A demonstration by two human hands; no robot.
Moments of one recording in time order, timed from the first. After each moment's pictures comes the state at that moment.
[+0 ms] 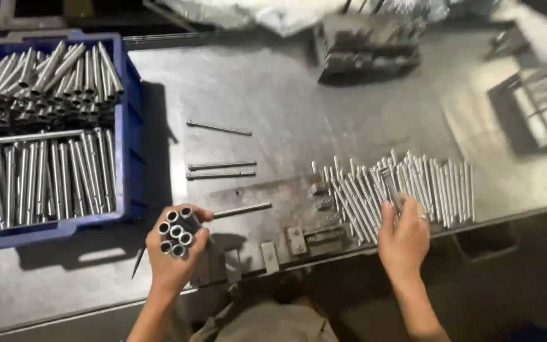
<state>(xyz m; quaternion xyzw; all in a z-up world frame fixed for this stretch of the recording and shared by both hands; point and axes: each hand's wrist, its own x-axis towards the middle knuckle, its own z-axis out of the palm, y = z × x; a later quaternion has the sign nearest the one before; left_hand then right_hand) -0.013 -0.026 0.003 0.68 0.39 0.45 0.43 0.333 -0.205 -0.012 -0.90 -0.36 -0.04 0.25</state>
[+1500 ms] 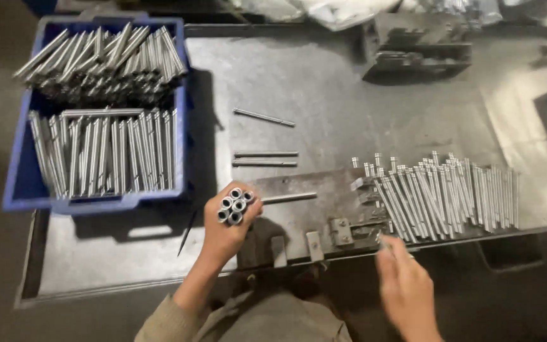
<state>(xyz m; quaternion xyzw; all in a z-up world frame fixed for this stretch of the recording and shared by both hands) -0.014 -0.005 0.007 0.64 0.32 0.45 0.54 0.223 -0.235 0.009 -0.91 -0.35 0.18 0.17</state>
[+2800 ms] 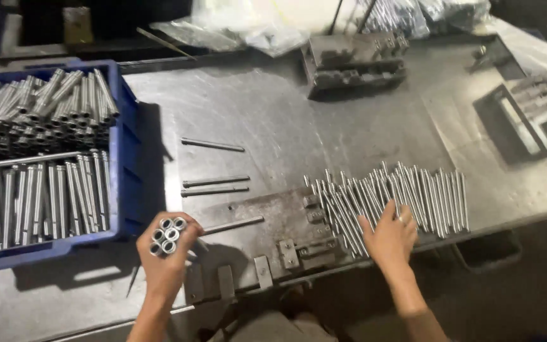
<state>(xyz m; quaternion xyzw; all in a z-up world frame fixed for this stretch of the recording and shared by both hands) 0.016 -0.017 0.034 0.60 0.40 0.49 0.50 0.389 -0.195 -0.072 -0.95 -0.32 0.05 0.02</state>
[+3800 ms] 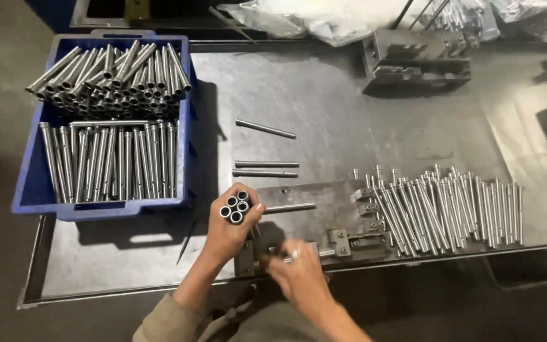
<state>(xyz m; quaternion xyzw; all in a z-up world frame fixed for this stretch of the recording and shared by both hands) -0.006 0.007 0.004 0.64 0.30 0.42 0.57 0.129 -0.146 -0.058 -0.63 -0.72 0.10 0.28</state>
